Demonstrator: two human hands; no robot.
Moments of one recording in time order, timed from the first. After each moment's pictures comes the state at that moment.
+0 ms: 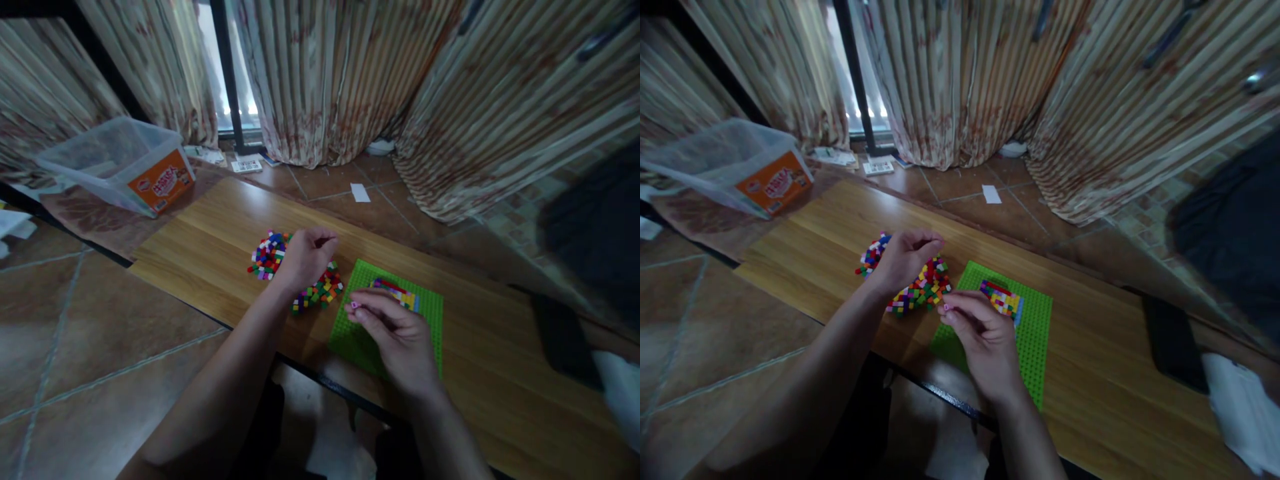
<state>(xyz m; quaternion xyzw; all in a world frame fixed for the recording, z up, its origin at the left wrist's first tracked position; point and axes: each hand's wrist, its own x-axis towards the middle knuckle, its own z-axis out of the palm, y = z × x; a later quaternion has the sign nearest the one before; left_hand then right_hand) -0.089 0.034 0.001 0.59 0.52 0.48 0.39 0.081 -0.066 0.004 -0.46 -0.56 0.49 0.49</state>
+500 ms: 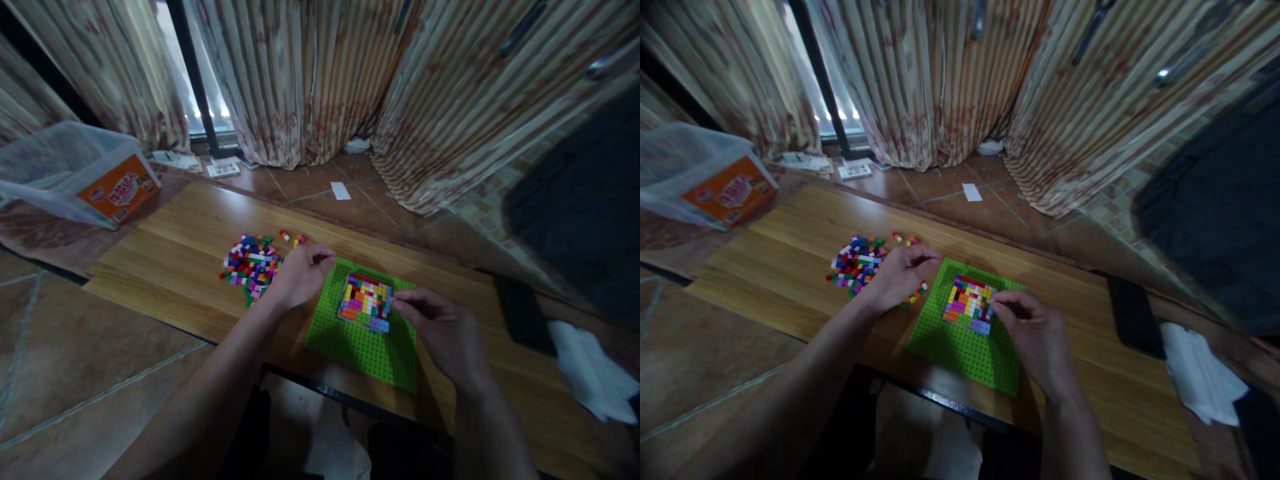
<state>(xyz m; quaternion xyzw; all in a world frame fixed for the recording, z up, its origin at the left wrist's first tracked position) -0.056 0.022 0.002 0.64 0.50 0.38 0.44 0.181 -0.056 0.007 -0.64 -0.57 0.31 0.41</state>
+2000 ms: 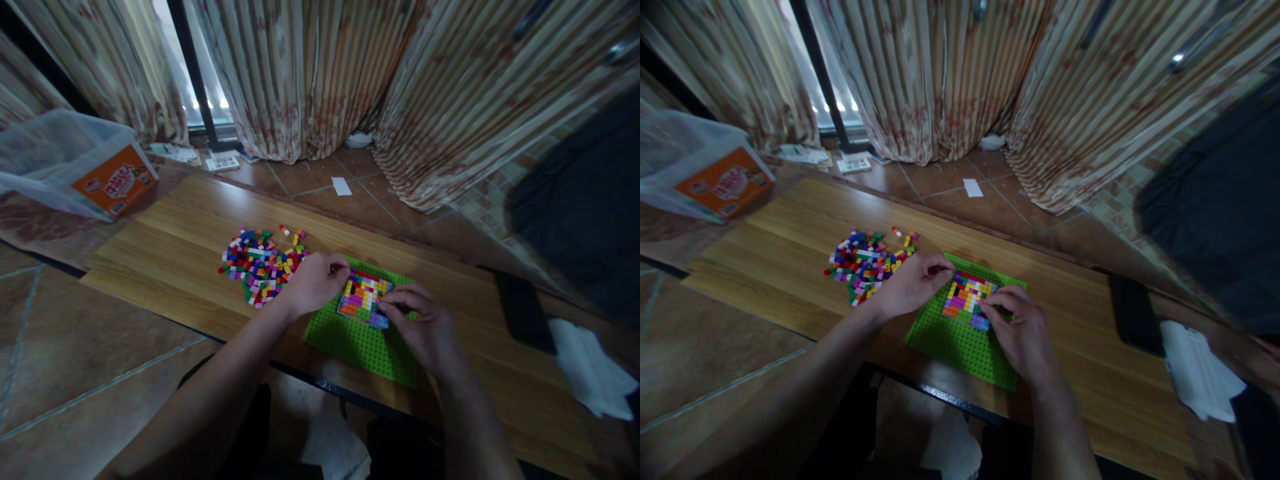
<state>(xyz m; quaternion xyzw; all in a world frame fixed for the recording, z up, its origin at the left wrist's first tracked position) -0.038 0.010 0.001 0.73 0.48 0.30 0.39 0.181 -0.054 -0.012 -0.58 -0.70 0.23 0.34</state>
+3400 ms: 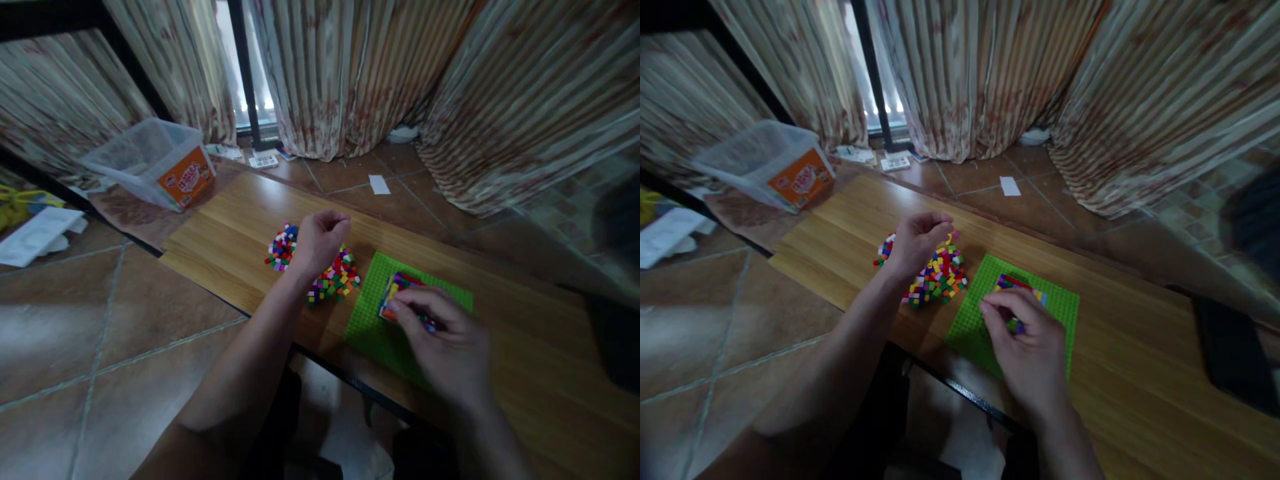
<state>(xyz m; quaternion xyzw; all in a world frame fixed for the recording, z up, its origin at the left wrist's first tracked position) -0.090 0.046 -0.006 0.52 0.51 0.56 0.40 0.104 -0.065 0.009 -0.54 -0.69 0.21 0.43</state>
